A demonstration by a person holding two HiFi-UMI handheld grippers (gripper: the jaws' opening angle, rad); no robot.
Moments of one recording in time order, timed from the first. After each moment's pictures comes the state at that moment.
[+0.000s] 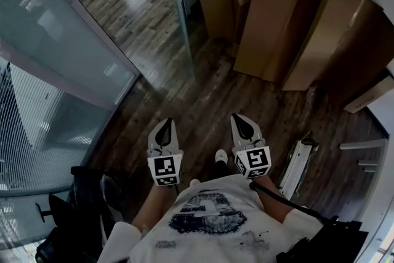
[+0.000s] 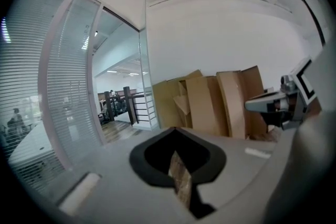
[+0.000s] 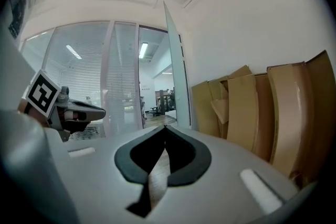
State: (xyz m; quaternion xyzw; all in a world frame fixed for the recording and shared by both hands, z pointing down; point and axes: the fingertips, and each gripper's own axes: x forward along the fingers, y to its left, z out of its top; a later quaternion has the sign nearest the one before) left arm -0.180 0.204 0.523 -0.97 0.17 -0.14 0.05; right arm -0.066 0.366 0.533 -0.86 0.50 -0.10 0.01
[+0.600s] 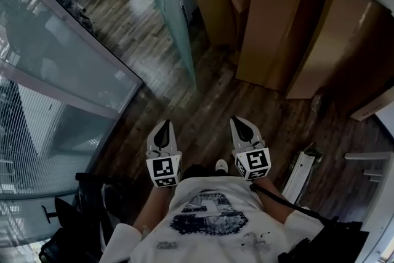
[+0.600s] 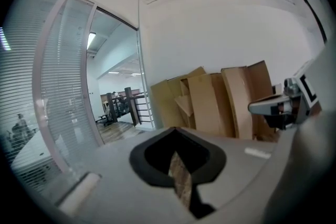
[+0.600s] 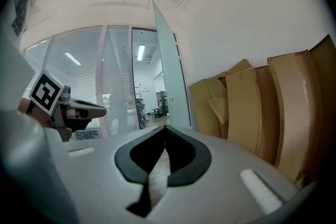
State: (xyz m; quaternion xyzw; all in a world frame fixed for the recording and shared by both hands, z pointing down) left arm -0.094 0.202 0.519 -0.97 0.19 -0.15 0.06; right arm 0.024 0.369 0.546 -0.85 0.52 -0.11 0.03
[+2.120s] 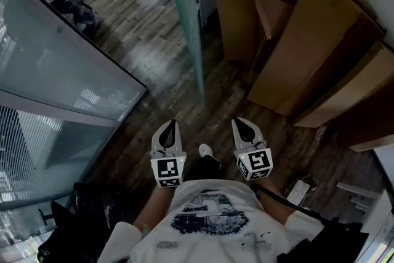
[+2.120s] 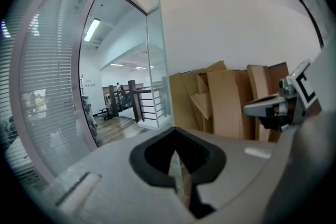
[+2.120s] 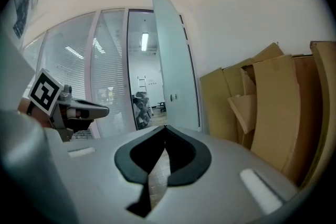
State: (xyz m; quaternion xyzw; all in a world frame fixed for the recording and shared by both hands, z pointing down) left arm 0.038 0.019 0.537 -0.96 0.21 -0.17 0.03; right arm 0.160 0.163 0.555 -0.82 0.56 -0.14 0.00
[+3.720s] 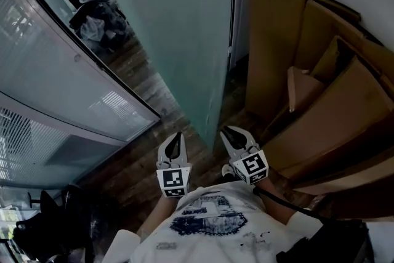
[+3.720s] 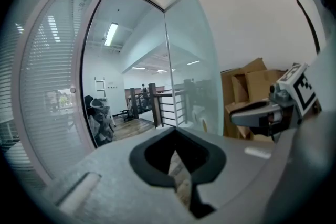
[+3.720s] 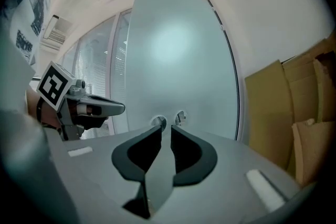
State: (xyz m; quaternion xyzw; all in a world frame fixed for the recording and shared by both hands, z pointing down) left arm 0.182 -0.133 0.514 -0.93 0.34 -0.14 0.01; right arm 0.300 -0.061 0.534 -0.66 0.74 -0.09 -0.04
